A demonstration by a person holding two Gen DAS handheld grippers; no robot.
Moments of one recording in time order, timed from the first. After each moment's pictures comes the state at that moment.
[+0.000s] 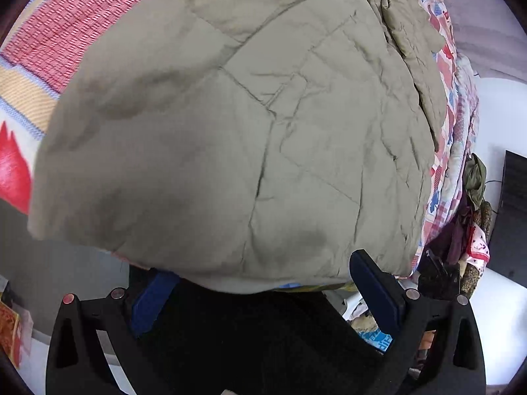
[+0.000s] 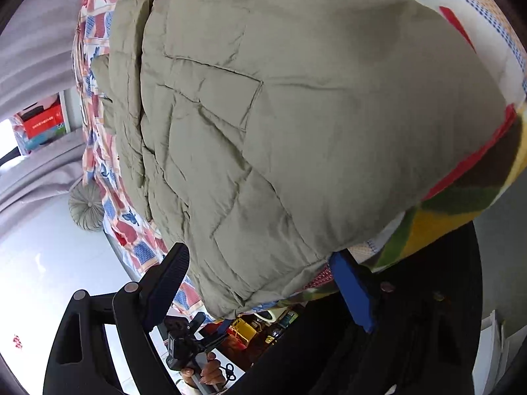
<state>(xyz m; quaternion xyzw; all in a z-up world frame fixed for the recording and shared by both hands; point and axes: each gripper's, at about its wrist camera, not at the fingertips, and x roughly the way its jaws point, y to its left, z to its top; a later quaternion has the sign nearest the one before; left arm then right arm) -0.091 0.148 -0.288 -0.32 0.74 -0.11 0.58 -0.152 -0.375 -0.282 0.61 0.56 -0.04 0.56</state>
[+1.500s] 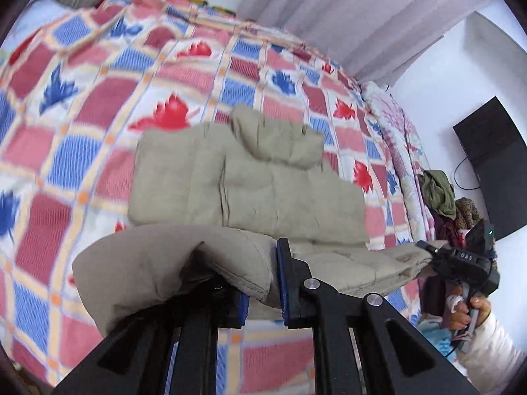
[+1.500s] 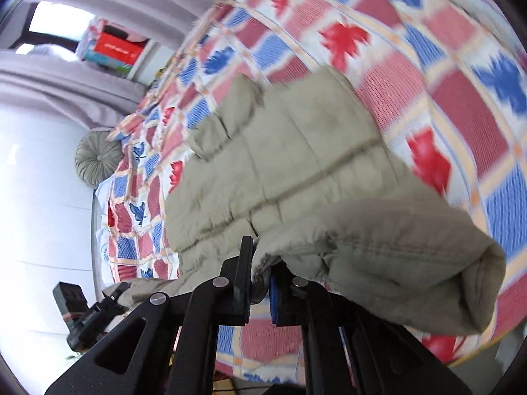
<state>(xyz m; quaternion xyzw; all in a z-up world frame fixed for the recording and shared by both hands) 0.115 0.110 -0.085 -0.18 0.51 -0.20 0.81 0.048 -0.379 -0.100 0.34 0.50 0.03 0.79</state>
